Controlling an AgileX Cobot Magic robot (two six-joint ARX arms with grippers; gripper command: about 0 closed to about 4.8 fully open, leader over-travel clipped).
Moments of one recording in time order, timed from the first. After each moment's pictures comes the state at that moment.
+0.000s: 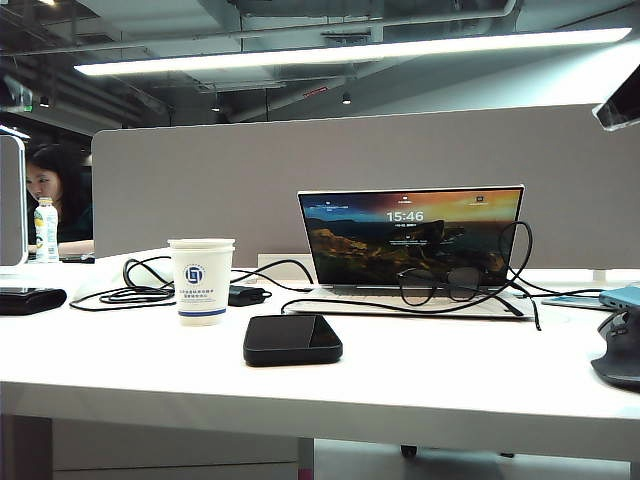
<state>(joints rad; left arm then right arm) -0.49 0.31 0.16 0.14 -0.08 -0.05 0.65 0.41 0.42 -0.40 0.05 -0.11</state>
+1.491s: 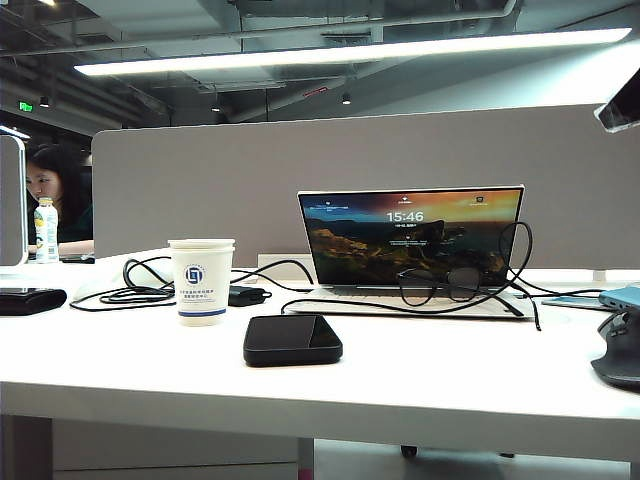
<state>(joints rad) -0.01 0.00 0.01 0.02 -0.06 -0.02 0.65 0.41 0.42 -0.40 0.05 -0.11</state>
